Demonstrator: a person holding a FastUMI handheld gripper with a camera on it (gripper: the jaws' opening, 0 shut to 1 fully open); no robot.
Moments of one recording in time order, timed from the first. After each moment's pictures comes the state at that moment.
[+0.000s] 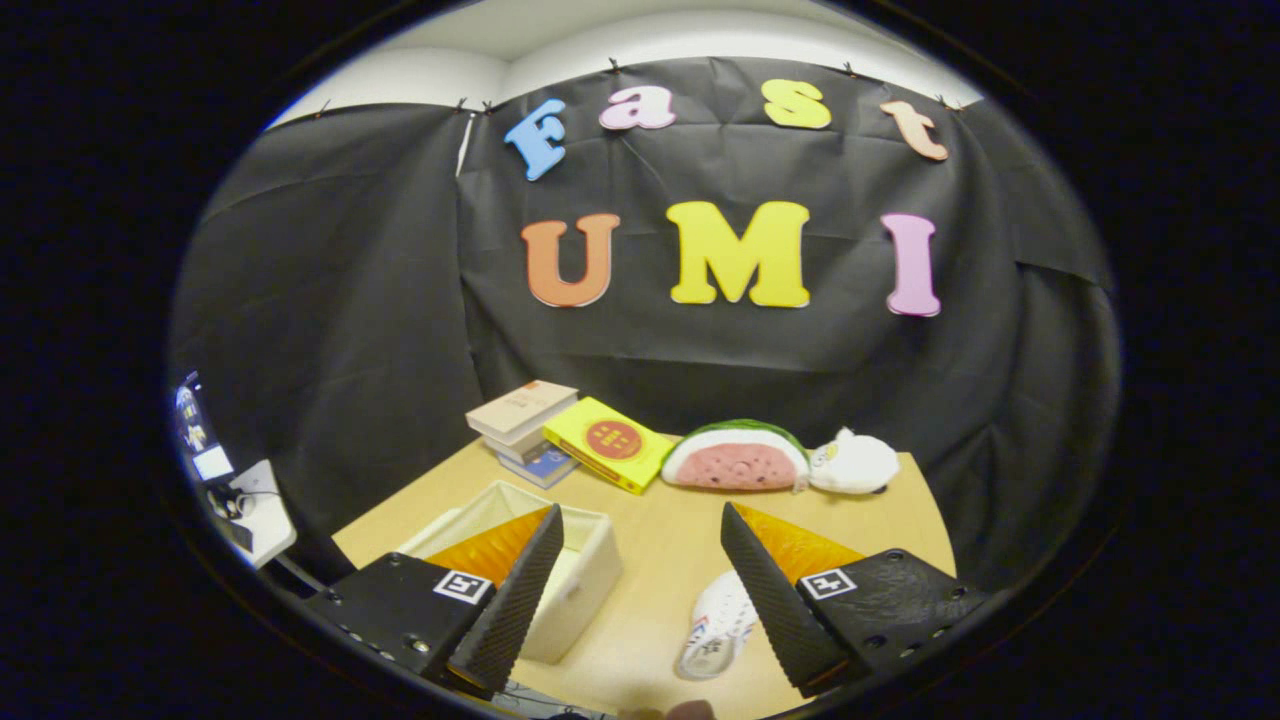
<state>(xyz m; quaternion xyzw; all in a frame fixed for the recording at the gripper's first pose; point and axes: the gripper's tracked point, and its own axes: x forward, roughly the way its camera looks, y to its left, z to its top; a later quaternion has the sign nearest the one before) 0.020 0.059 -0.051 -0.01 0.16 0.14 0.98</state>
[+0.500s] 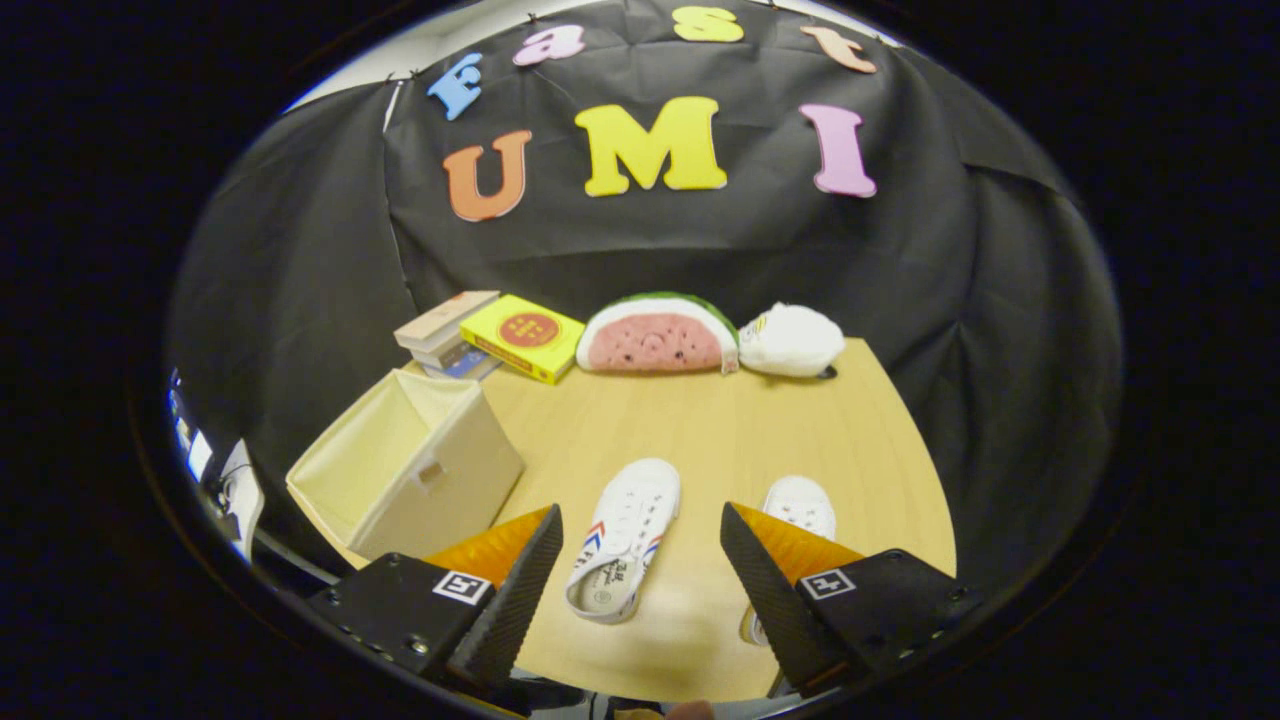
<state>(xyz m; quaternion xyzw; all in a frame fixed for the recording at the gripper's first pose) 0.029 -0.033 -0.213 0.03 0.32 0.11 0.94</state>
